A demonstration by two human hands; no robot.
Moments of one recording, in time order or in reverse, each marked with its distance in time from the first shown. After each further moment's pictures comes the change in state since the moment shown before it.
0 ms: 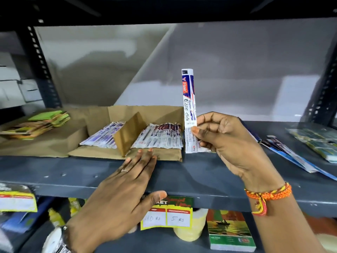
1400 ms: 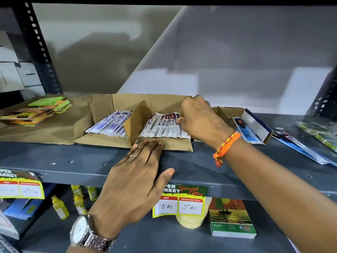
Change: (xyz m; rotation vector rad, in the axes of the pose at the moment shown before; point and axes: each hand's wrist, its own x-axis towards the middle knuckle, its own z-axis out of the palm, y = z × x) left_hand 0.003 0.006 0.001 -0.002 0.148 -0.078; right_hand 0.067 0.019 0.063 -1.361 0.005 -0.309
